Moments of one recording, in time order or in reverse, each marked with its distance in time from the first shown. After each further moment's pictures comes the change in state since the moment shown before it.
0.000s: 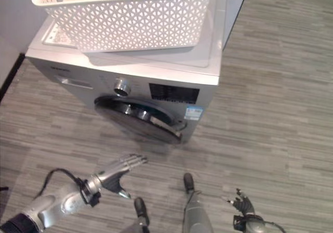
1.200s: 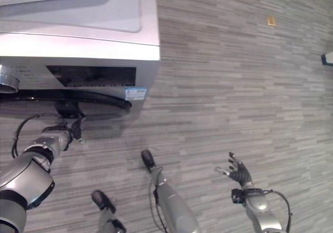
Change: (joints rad) left arm -0.857 -0.110 -0.144 1.136 -0.020 0.337 0.021; right arm 0.019 -0.135 0.101 -0.476 0.031 -0.017 -0.023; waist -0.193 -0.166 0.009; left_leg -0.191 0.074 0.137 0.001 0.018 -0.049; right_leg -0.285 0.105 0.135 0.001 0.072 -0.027
